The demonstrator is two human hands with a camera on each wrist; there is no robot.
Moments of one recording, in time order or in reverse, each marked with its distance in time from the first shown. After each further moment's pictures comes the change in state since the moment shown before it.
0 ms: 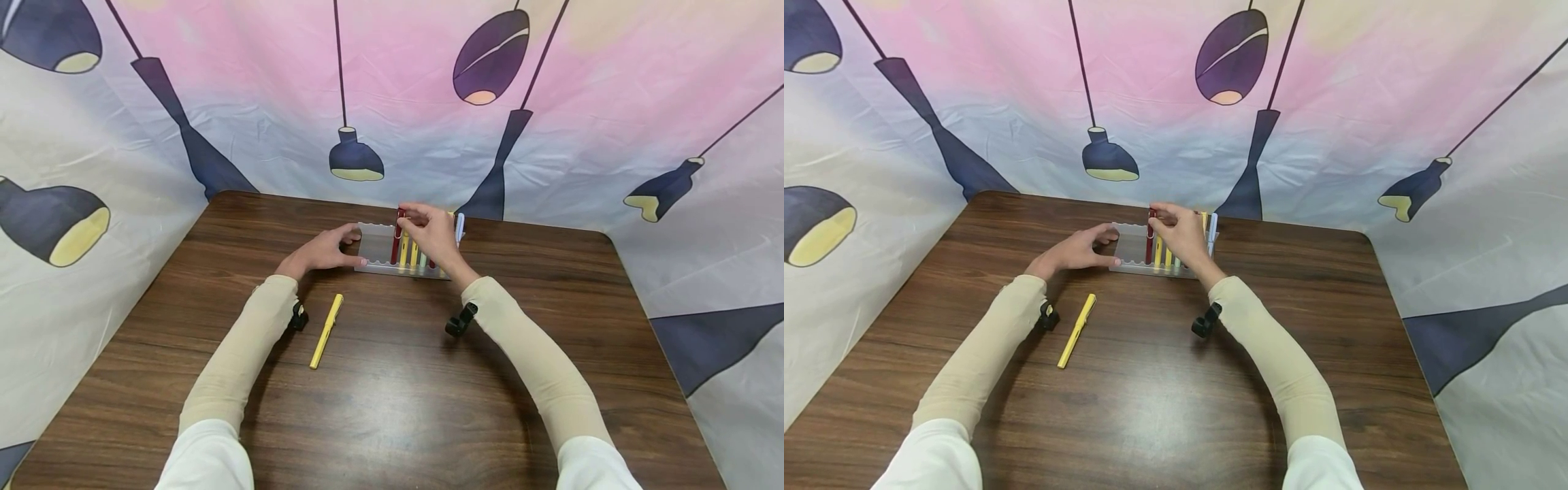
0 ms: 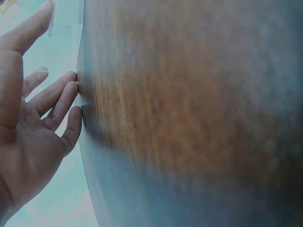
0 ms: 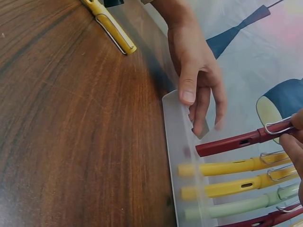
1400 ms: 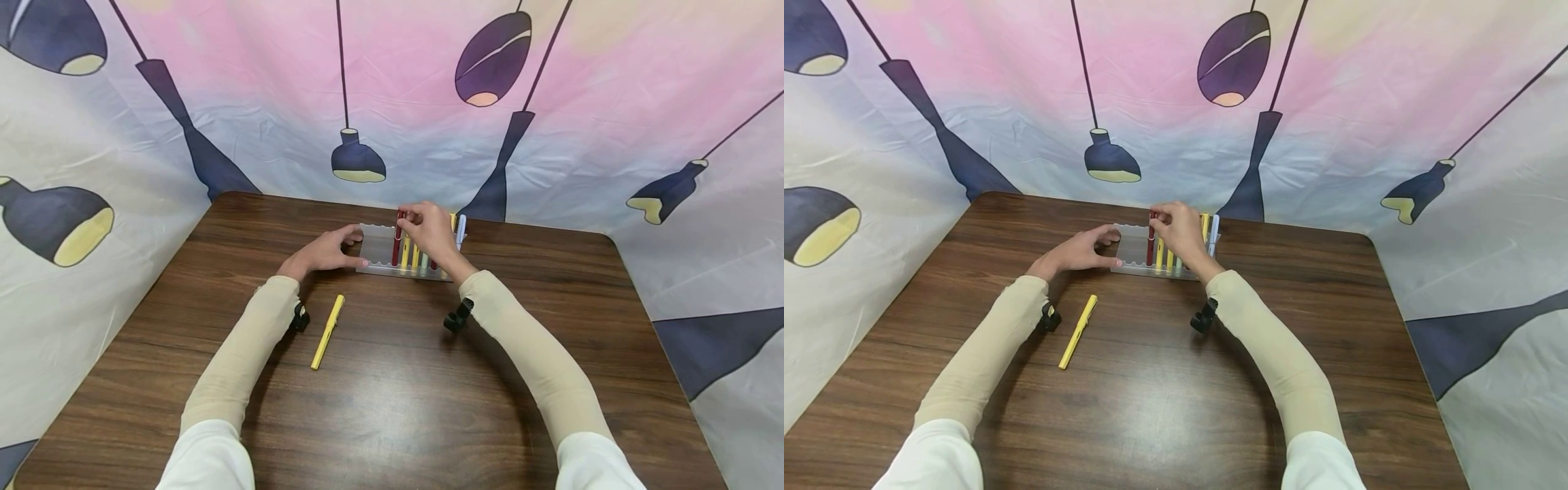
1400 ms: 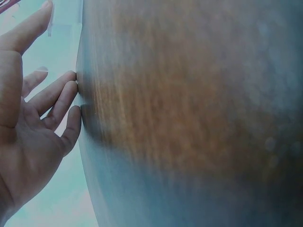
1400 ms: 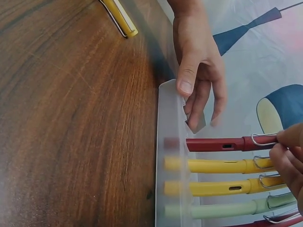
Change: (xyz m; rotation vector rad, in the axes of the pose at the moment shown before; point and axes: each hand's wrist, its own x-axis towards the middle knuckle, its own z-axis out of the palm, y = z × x) left_hand 0.001 -0.002 0.001 -0.007 -0.004 0.008; right_hand 0.012 -0.006 0.004 -0.292 -0.038 -0.025
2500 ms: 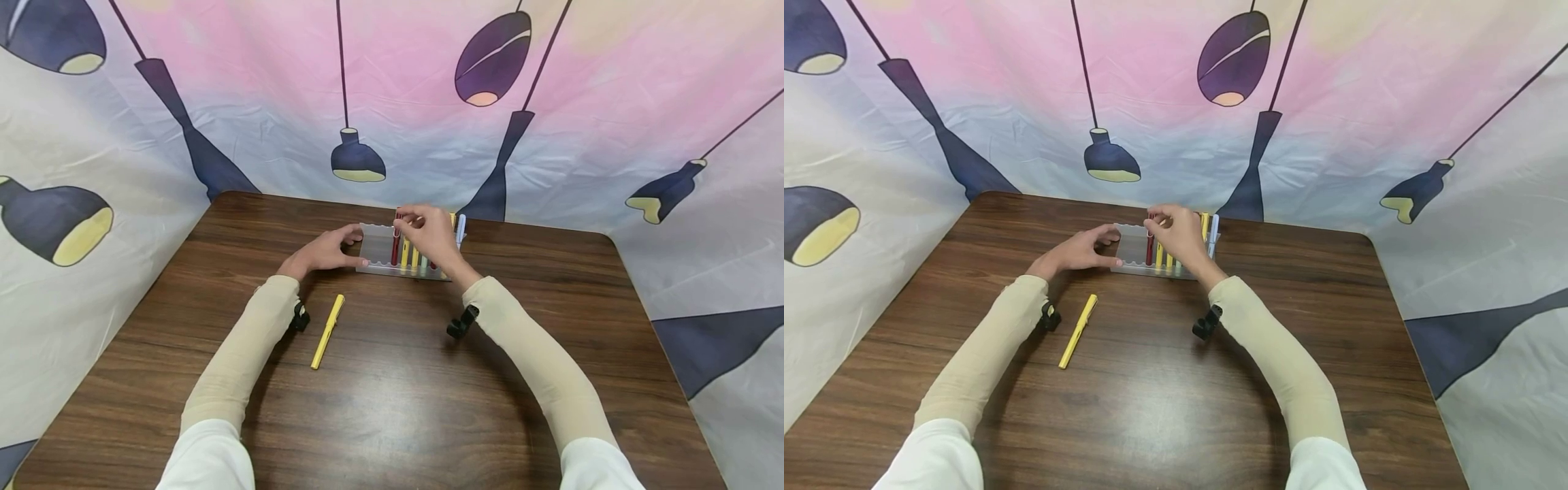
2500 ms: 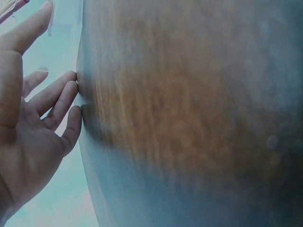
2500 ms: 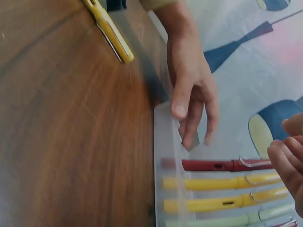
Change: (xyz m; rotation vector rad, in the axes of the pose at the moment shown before) left_hand 0.000 0.000 0.000 0.009 0.003 0.002; right_hand -0.014 -0.006 -0.005 0.129 -0.003 -0.019
